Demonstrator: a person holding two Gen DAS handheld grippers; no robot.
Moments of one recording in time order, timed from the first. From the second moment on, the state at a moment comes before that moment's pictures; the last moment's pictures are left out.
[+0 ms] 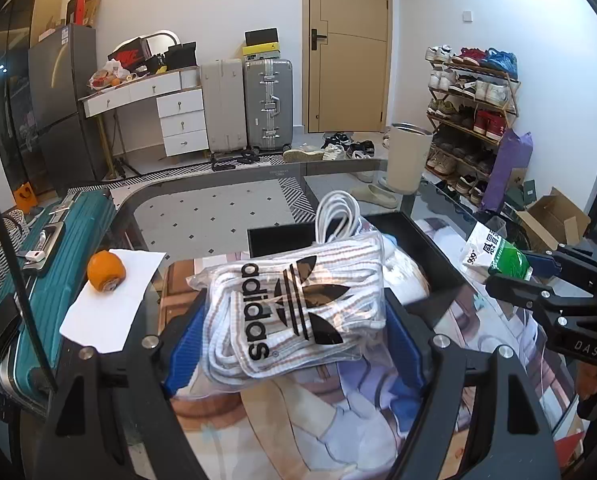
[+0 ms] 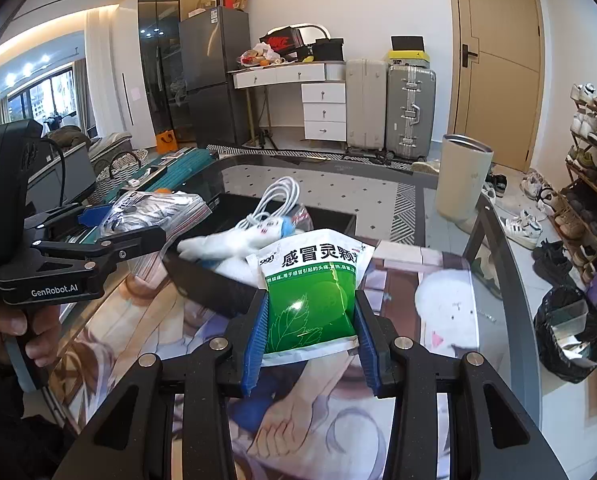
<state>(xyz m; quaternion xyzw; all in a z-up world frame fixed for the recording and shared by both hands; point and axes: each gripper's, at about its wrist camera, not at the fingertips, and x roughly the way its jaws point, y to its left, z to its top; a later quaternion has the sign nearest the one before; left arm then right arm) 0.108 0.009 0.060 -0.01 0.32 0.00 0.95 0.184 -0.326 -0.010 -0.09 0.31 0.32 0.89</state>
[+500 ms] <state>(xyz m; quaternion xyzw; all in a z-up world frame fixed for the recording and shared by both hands) 0.164 0.012 0.048 -0.02 0.34 0.00 0.94 0.220 -0.305 -0.014 -0.10 0.32 0.32 0.89</state>
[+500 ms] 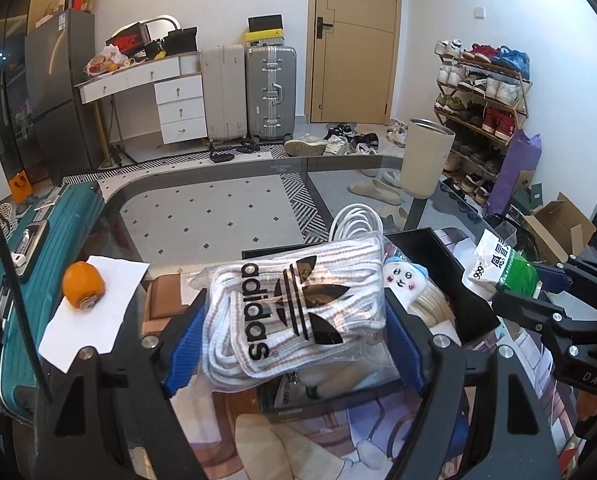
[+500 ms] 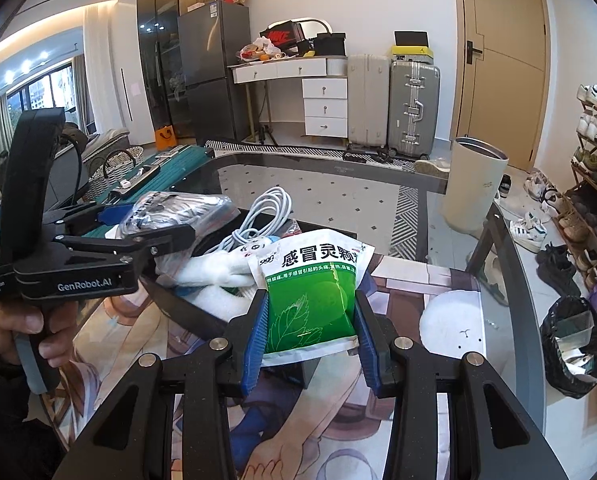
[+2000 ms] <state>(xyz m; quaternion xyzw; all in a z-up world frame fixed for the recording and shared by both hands) 0.188 0.000 0.021 -0.01 0.38 -0.01 0.92 0.240 -0.274 -0.026 -0.14 0.33 0.34 0.87</state>
